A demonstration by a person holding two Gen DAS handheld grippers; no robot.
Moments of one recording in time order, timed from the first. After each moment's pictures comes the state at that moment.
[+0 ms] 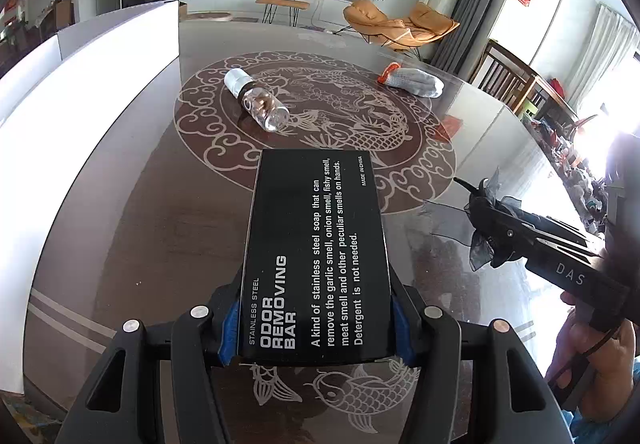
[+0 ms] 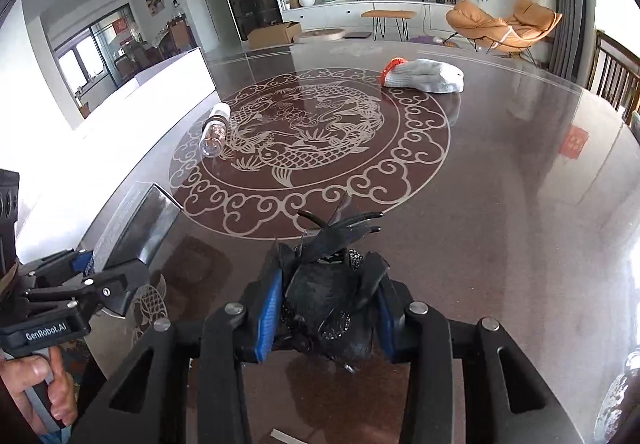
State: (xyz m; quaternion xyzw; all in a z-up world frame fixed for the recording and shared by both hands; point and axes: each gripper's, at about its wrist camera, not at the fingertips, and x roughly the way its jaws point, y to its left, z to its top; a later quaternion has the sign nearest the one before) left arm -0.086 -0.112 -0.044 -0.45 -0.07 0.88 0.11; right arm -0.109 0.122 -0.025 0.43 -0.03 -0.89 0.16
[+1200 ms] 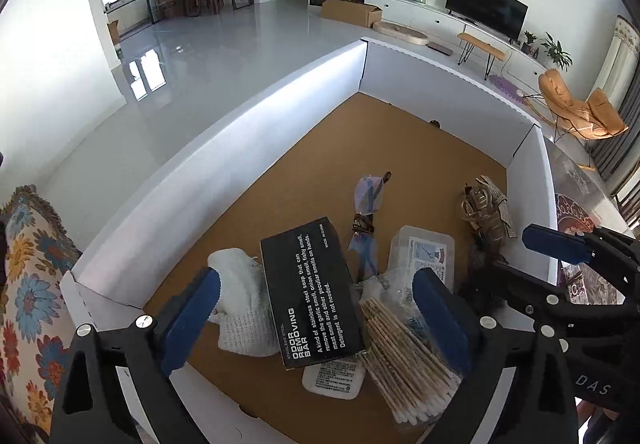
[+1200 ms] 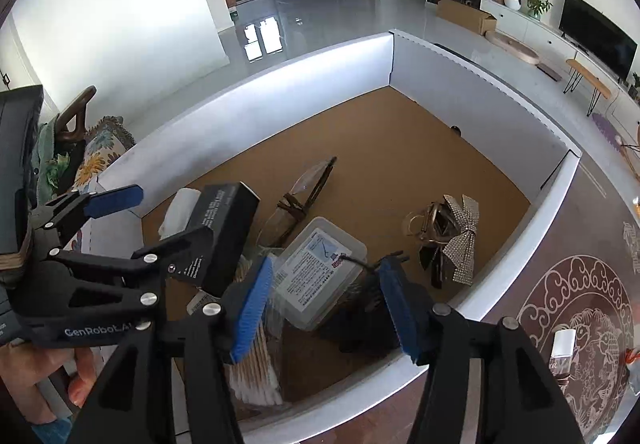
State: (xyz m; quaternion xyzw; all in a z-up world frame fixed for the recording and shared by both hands) left arm -0.122 -0.454 0.023 -0.45 -0.12 0.86 -0.21; right arm -0.194 -0.318 0.036 0.45 0.17 -0.78 0.41
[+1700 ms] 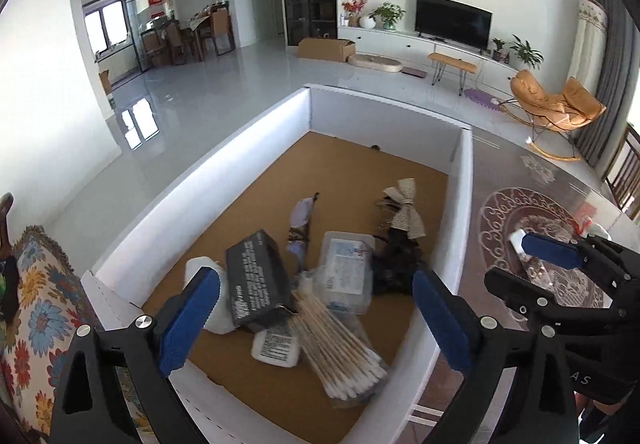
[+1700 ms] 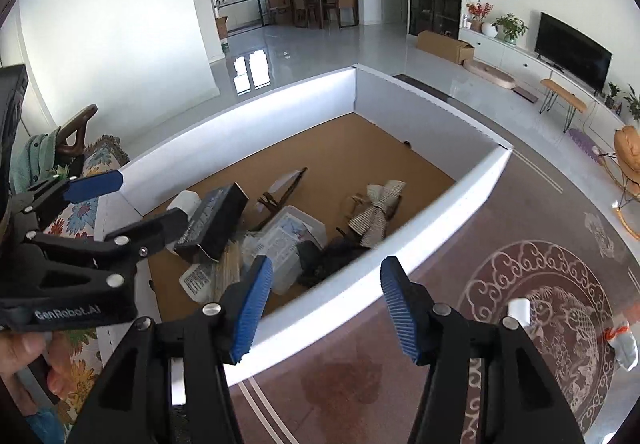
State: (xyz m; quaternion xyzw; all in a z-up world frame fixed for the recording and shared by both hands) left arm -0.086 -0.345 0.079 -0.39 -0.05 0.90 -0.17; right arm -0.155 -0.200 0.071 0.38 0.14 -0.83 0.38
